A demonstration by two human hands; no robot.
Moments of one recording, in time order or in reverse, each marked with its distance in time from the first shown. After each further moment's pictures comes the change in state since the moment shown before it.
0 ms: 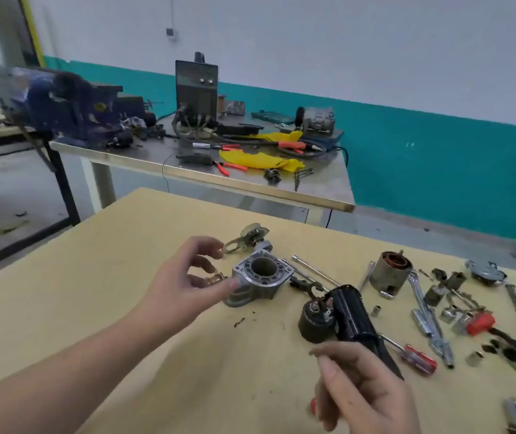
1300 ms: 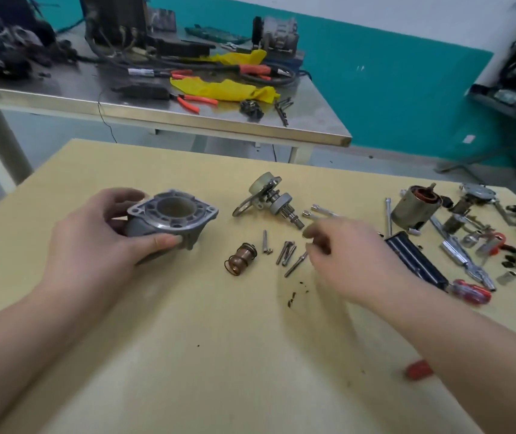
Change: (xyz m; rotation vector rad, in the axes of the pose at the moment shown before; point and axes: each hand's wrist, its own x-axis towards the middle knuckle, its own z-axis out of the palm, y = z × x) left_hand 0.086 -0.110 -0.126 0.289 0.077 -0.152; right_hand 0.149 0.016 0.103 -1.299 -0.043 -0.033
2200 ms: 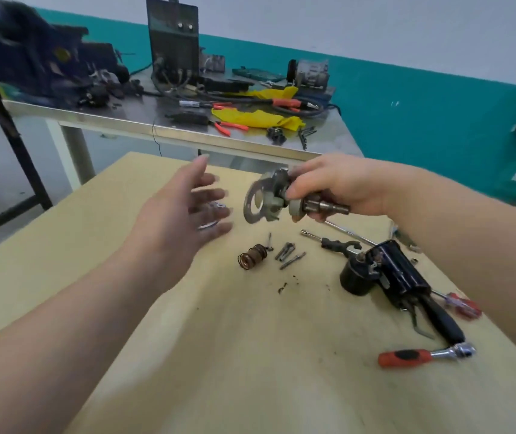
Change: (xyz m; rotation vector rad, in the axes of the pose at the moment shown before) left_hand -0.074 0.127 0.022 -0.891 -0.126 -0.340; right_hand 0.065 -0.008 -0.087 0.707 -0.642 -0.208
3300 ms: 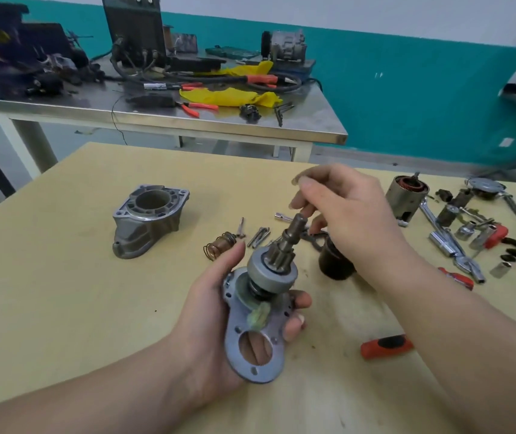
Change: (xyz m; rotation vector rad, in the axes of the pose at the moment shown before) left_hand -0.041 -0.110 0.049 -0.504 -0.501 -0.681; right_hand -0.048 0.083 0.054 0.181 0.742 -0.296
